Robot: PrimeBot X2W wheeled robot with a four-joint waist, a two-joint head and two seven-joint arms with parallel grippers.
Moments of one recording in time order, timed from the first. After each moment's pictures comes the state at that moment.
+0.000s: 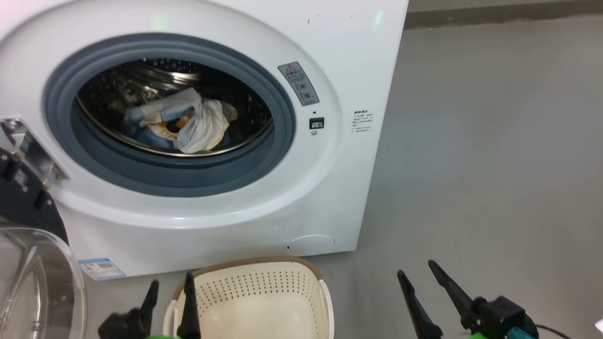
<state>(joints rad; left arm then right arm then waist) -0.03 0.04 -0.18 0.29 -0.38 0.11 -0.26 0.04 -0.08 0.19 0.14 0.24 0.13 -0.26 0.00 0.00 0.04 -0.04</state>
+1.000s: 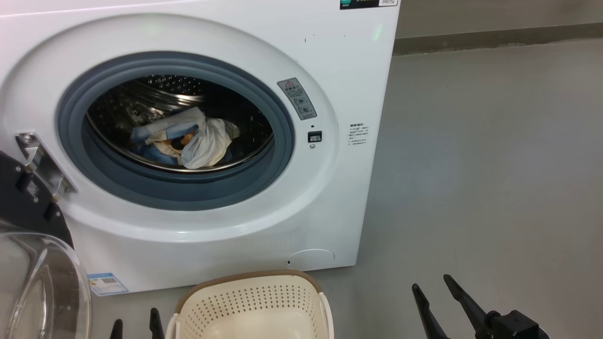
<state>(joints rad) 0.19 0.04 -0.07 0.10 -0.38 0.12 -0.26 0.11 -0.10 0.15 0.12 0.23 0.13 -0.26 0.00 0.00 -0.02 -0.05</state>
